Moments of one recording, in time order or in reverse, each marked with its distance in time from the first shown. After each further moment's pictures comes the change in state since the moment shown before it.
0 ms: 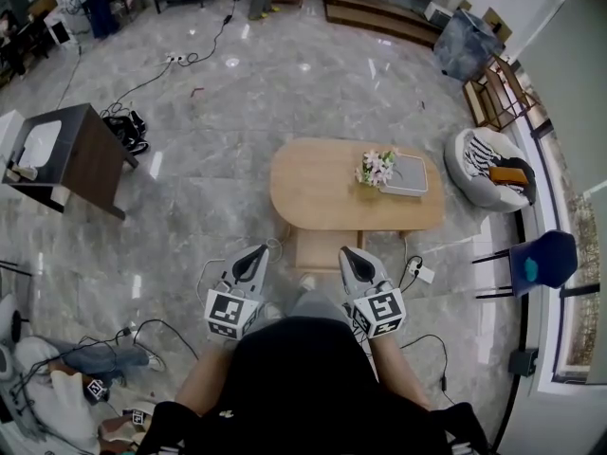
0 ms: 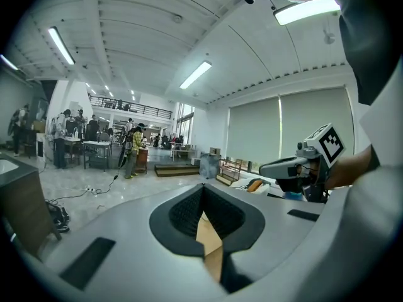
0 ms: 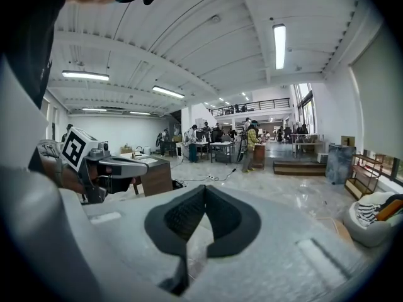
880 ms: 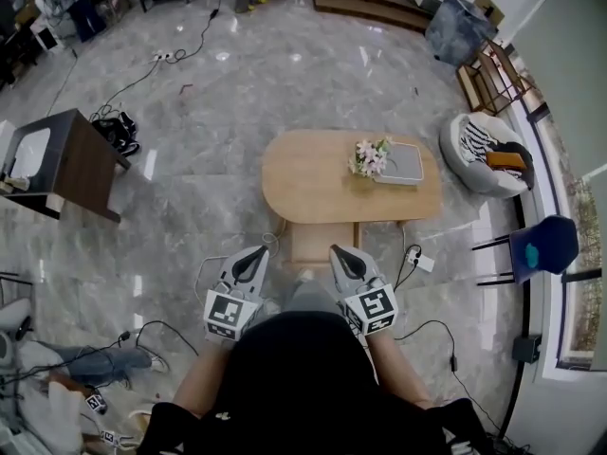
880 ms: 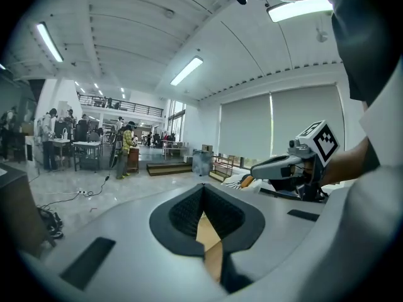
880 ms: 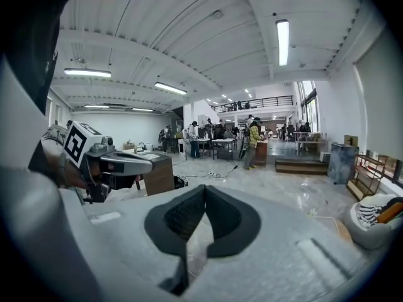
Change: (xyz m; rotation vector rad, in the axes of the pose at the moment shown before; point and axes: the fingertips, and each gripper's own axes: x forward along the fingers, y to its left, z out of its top) left arm 0.024 -0.022 -0.015 0.058 0.037 -0.085; right arm 0.006 -0.008 -0.022 -0.017 0.037 0.023
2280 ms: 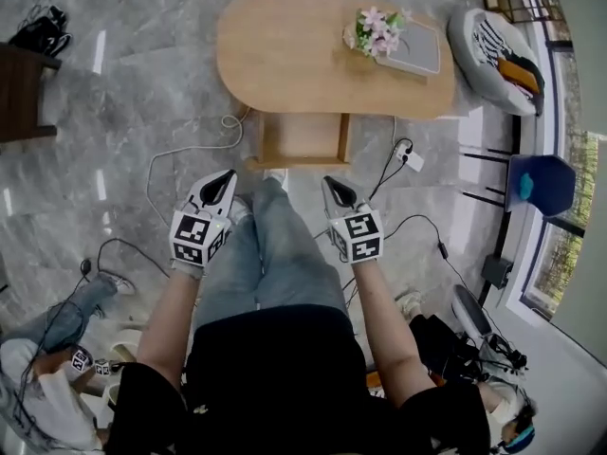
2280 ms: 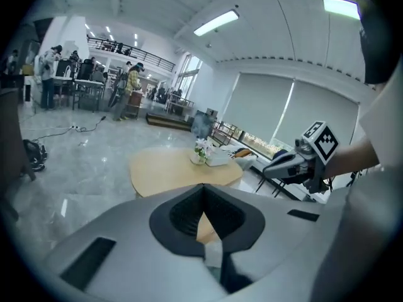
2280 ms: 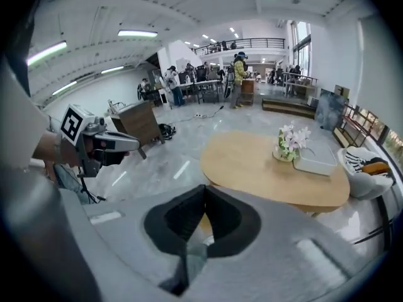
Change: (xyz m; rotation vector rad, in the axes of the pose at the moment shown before) left arm 0.161 0.028 -0.335 -0.318 0.320 -0.090; right arm 0.092 -0.108 -0.350 0.156 0.546 -0.074
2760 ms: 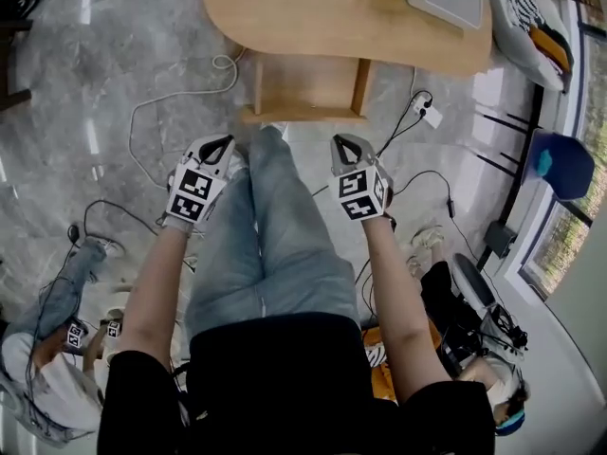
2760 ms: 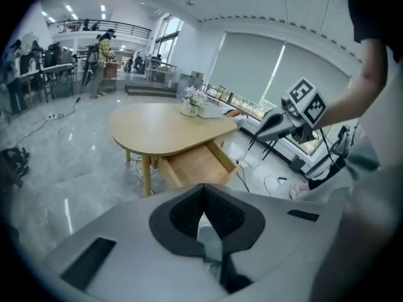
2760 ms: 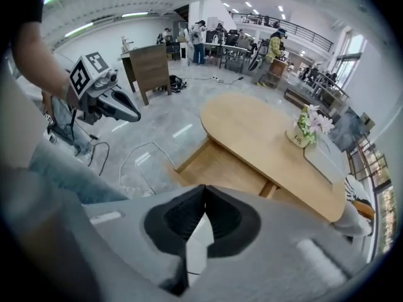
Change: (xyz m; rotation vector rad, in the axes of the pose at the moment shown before) left arm 0.047 0.033 -0.169 0.134 0.313 -0.115; right arm 0.090 -0.005 -0.114 -0.350 0.292 -0.033
